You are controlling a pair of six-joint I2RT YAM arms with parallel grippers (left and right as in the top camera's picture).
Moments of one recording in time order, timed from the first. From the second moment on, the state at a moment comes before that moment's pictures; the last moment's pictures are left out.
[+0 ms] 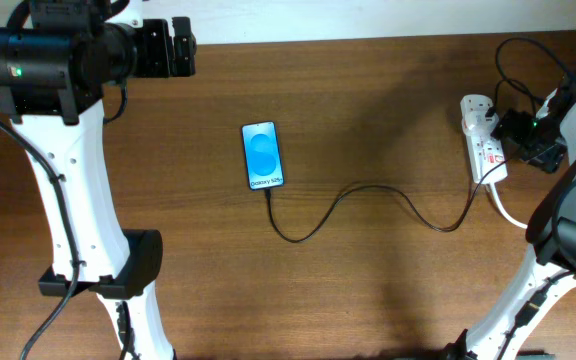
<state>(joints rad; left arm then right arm) -0.10 2.14 3.04 -1.69 0.12 -0.07 -0.48 2.27 1.81 -0.89 -0.12 0.17</state>
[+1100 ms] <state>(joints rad) -0.10 2.14 3.04 -1.69 0.12 -0.07 -0.38 1.23 2.05 -1.59 -0.46 0.02</state>
